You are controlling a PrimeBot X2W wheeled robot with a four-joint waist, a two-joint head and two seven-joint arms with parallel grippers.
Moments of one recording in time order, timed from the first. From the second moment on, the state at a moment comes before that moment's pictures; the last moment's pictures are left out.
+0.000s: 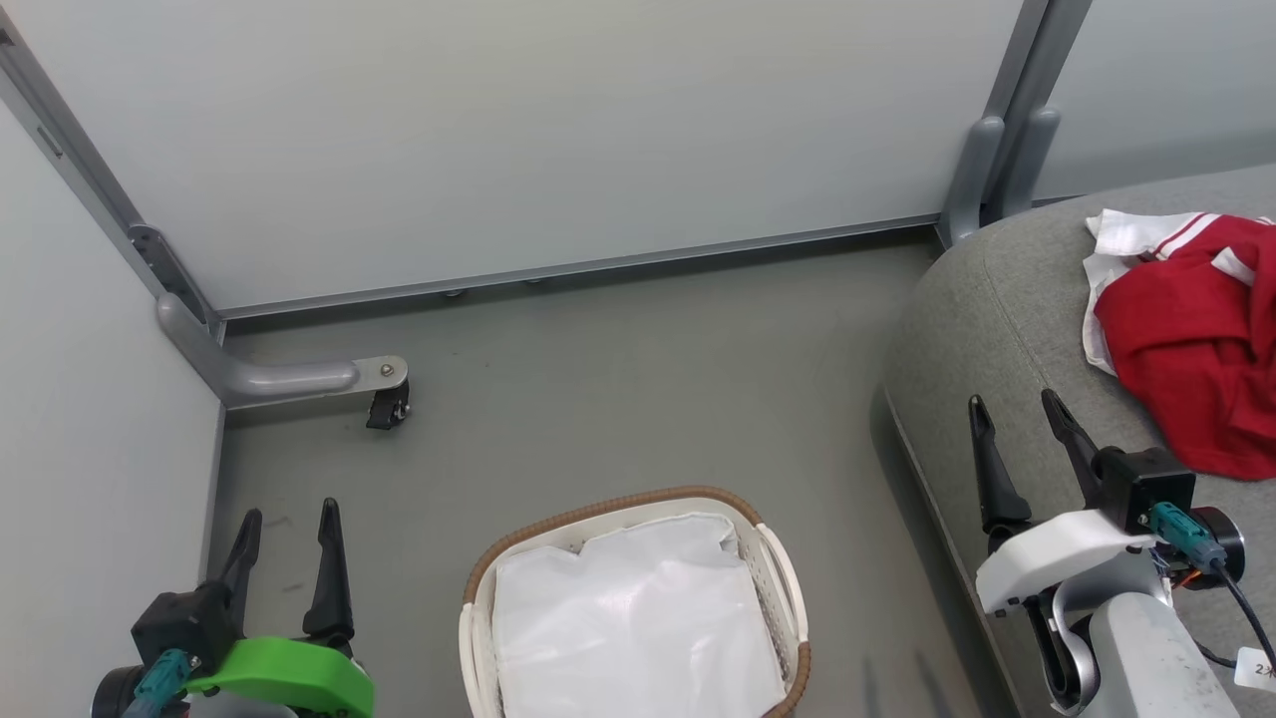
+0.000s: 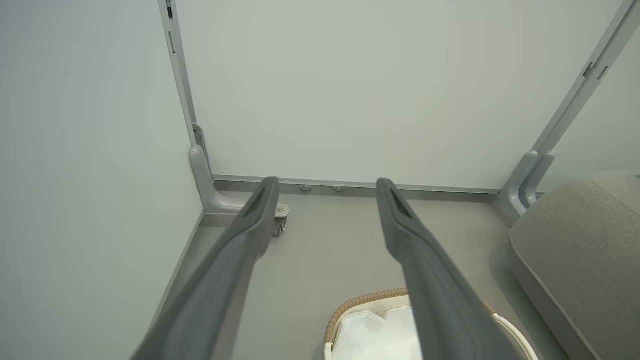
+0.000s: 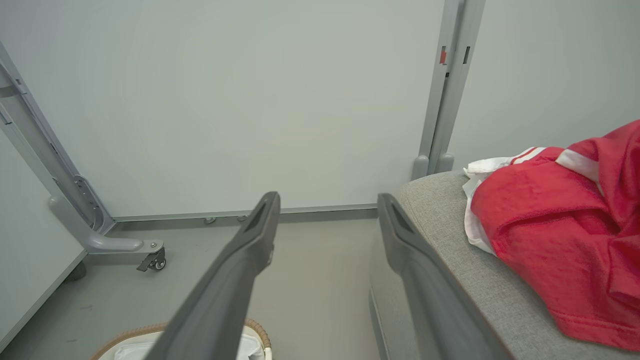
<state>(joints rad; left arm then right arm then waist) -0.06 0.13 -0.03 0.35 -0.31 -0.13 -0.26 -0.23 -0.05 -0.06 0.38 0.11 0.13 -0.26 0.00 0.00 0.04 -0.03</state>
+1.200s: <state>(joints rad) -0.01 0.09 -0.02 0.36 -0.62 -0.13 -0.18 -0.15 -0.04 -0.06 0.40 0.43 0.13 -0.18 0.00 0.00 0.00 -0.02</state>
